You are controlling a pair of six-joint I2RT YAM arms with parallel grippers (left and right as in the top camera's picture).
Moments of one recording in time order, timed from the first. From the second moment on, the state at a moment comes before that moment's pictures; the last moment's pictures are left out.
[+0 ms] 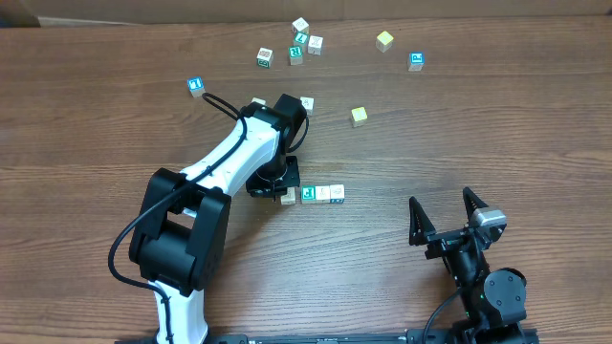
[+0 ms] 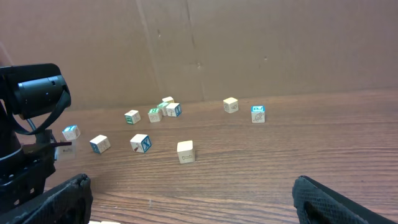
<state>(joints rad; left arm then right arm) -0.45 2.03 1.45 -1.09 0.03 -0.57 0.22 0.01 0.02 -0.03 -0.01 0.17</state>
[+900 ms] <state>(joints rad) -0.45 2.03 1.45 -1.07 0.06 -0.57 0.22 0.01 0.02 -0.03 -0.01 0.17</state>
